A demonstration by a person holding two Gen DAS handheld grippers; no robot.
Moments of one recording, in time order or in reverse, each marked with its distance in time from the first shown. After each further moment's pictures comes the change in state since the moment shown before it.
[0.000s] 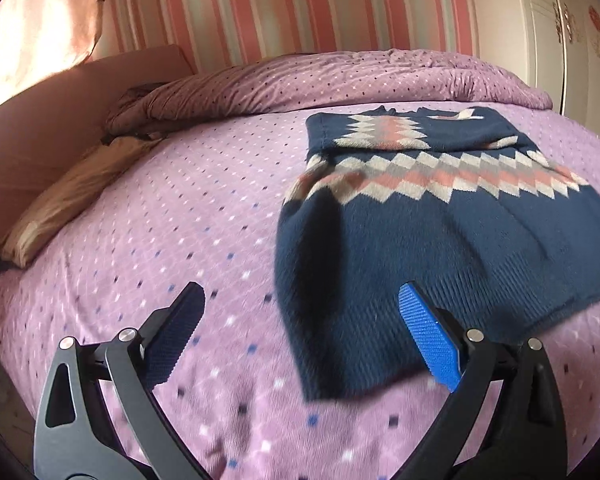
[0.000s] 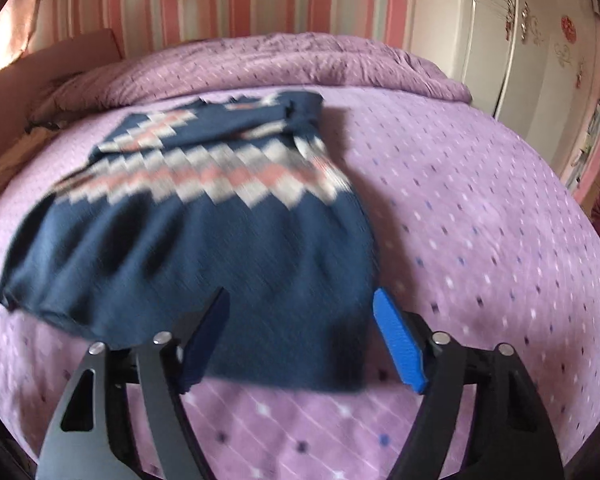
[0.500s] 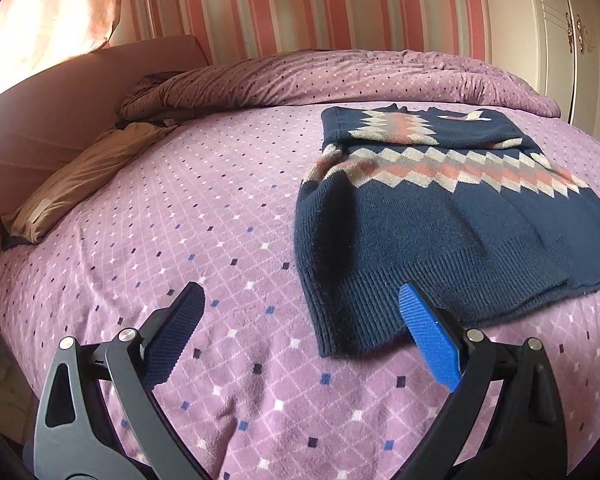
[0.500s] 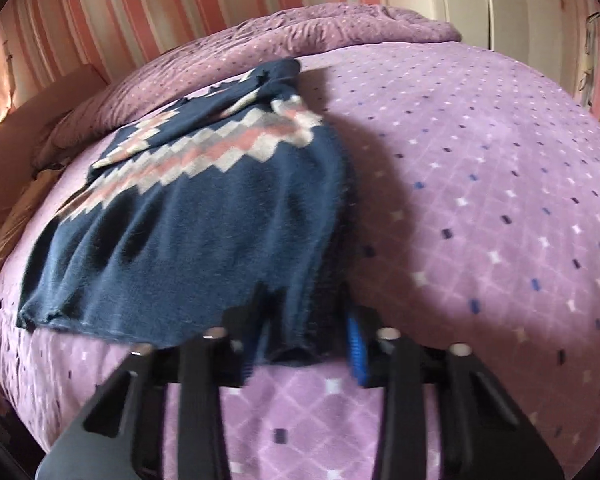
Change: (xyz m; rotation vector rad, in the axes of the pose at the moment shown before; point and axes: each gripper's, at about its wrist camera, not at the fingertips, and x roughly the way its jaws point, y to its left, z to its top) left arm -0.017 0.007 -0.016 -0.036 0.015 0.021; right arm 0.033 -0.034 -0.030 0.188 0.055 0.145
